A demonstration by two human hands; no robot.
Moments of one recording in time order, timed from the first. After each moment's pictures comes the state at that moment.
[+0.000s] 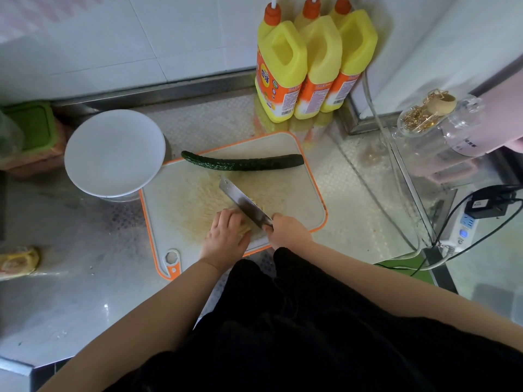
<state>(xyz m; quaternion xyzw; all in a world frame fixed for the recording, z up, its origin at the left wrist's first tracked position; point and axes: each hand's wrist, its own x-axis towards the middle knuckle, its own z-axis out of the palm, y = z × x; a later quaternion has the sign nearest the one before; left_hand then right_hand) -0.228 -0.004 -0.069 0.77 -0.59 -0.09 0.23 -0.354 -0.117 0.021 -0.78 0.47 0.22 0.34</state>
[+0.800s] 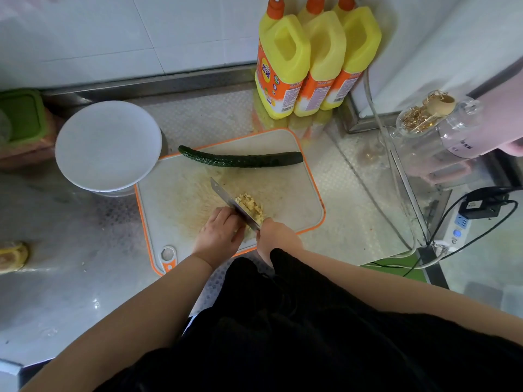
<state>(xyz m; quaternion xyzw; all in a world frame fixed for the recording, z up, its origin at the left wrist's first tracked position) -0.216 -0.004 -0.072 0.73 -0.62 -0.07 0.29 -0.339 -0.089 0.028 -0.76 0.51 0.25 0.30</state>
